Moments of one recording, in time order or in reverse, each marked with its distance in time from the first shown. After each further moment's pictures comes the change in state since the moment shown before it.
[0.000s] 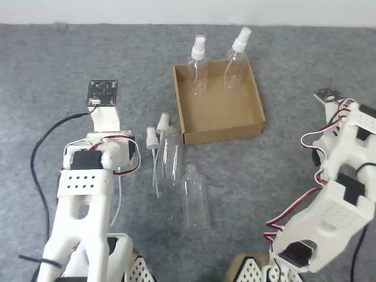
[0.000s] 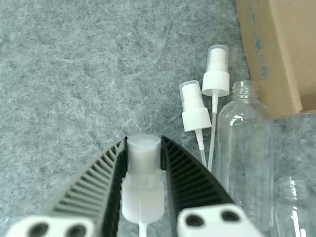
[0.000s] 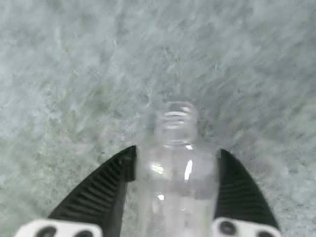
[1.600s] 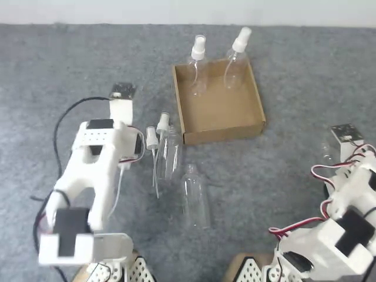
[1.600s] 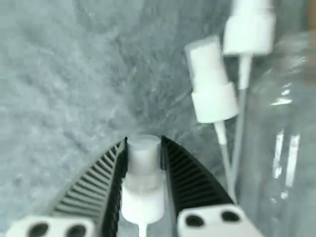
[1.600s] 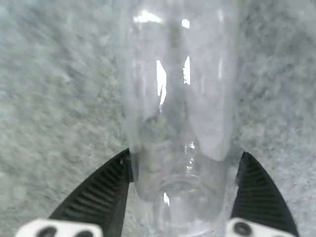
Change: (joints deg) left arm -0.1 30.5 -15.7 3.6 -6.5; right arm 14.2 -21.8 35.7 -17.7 6.9
